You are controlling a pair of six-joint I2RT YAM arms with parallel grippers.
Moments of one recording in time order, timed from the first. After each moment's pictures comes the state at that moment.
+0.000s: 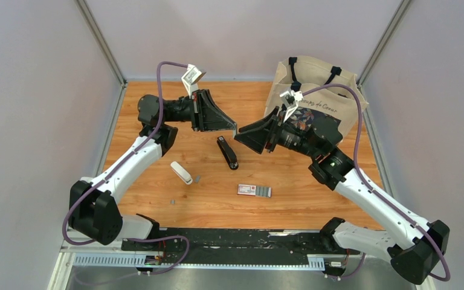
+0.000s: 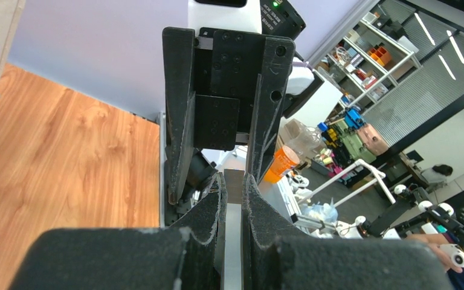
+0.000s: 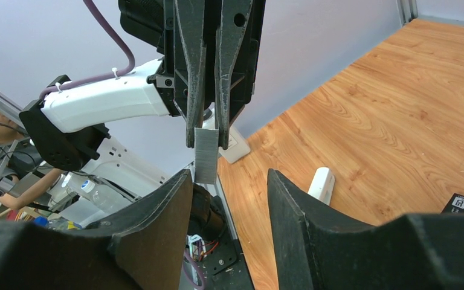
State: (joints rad) left arm -0.42 1.35 1.09 0.88 1.22 -1.24; right arm 0.70 1.02 0.97 0.23 -0.51 0.65
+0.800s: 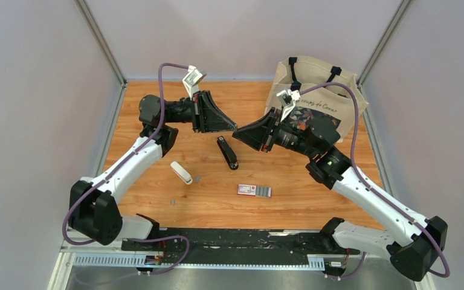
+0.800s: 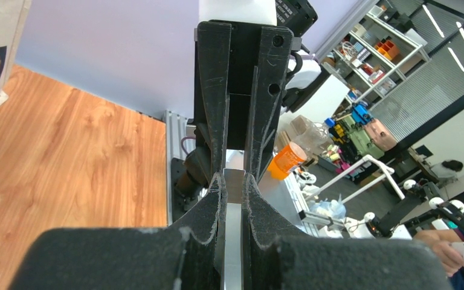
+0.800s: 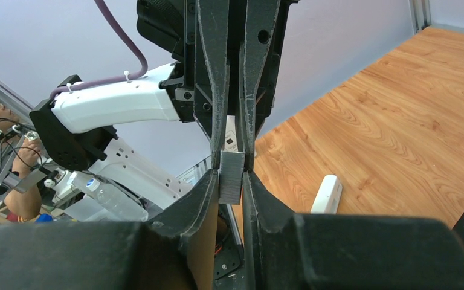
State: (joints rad) left arm -0.42 1.35 1.07 0.87 1.23 -1.19; right arm 0.73 1.05 0.99 0.27 -0.51 0.65
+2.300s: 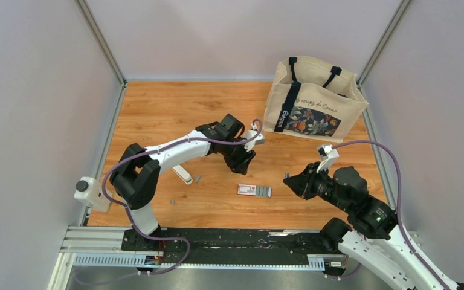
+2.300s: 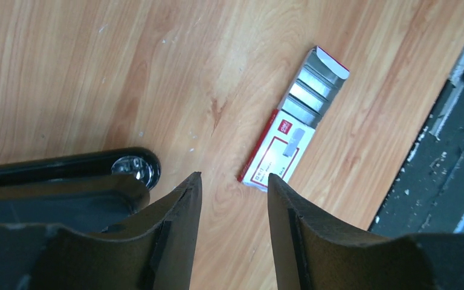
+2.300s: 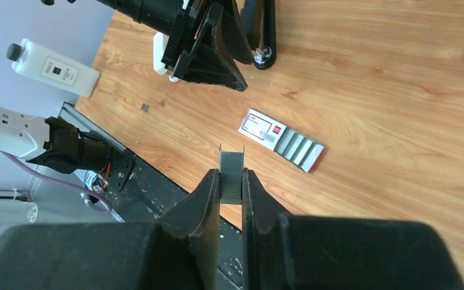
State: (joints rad) left arm -0.75 1.74 1.26 -0.56 0.47 0.22; right arm 0.73 0.40 0.67 -0.62 -0.06 0.59
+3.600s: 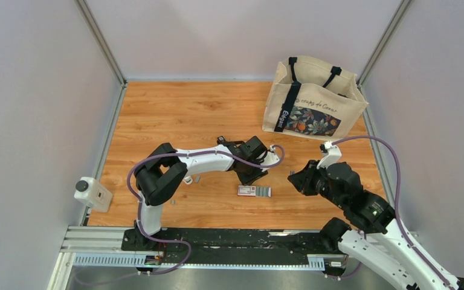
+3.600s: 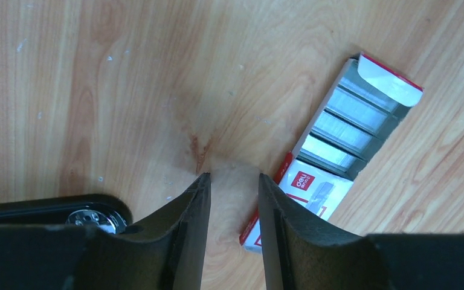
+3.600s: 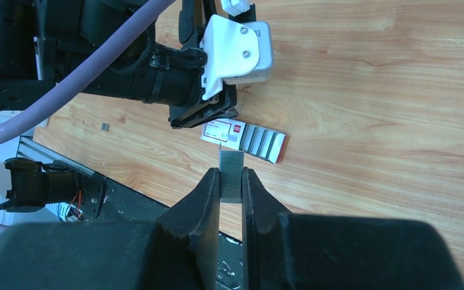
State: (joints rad) left arm -0.97 1.94 1.30 -0.50 0.13 0.21; right arm 0.73 0.47 0.70 -0.72 0.10 0.67
